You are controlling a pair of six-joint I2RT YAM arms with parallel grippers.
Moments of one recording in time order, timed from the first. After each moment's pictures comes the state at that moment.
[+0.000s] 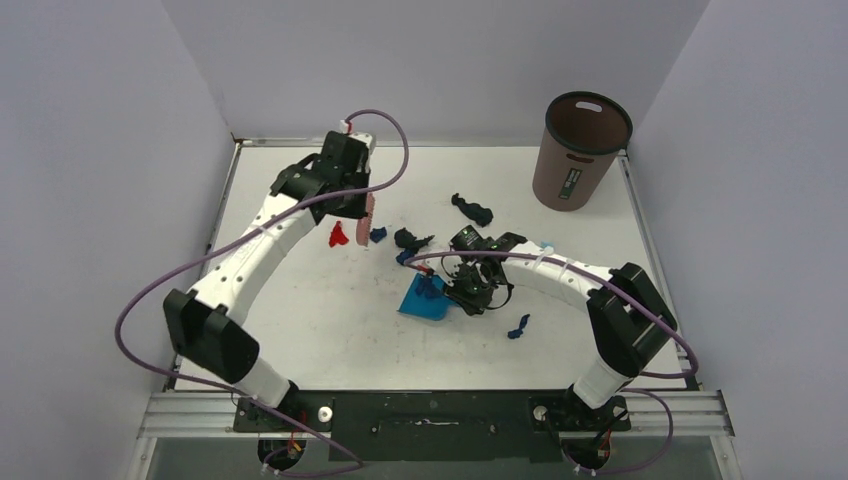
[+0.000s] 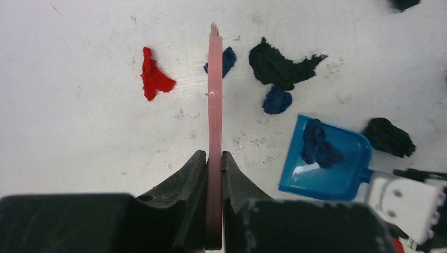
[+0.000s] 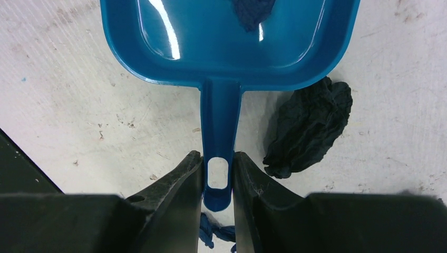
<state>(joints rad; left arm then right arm) -0.49 1.52 1.59 -0.91 -0.18 -0.25 0.72 1.63 1.06 -0.73 -0.21 -0.48</state>
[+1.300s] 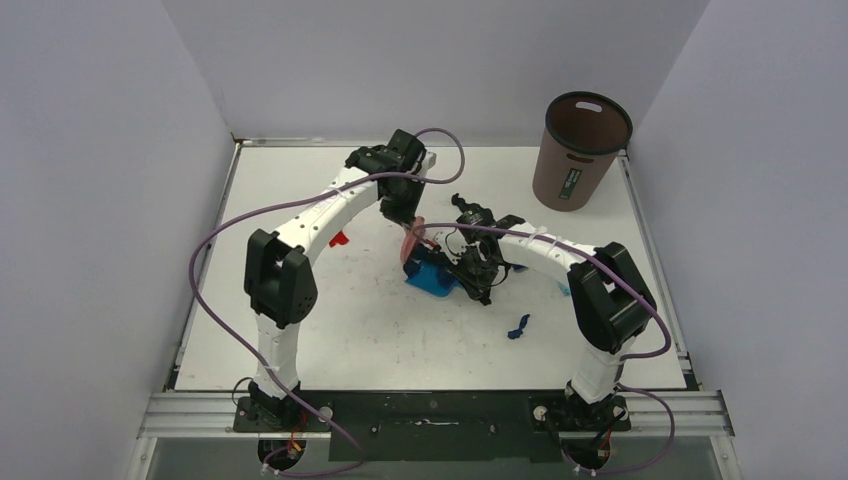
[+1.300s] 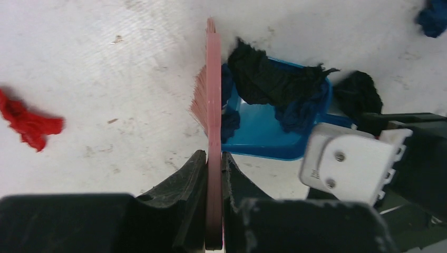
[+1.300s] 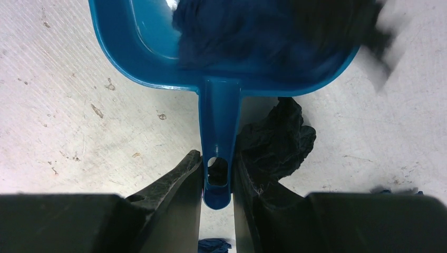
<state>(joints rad) -0.57 2.03 1.96 -1.05 -0.01 -0.20 0.60 1.78 1.18 -0.73 -0.19 -0.40</state>
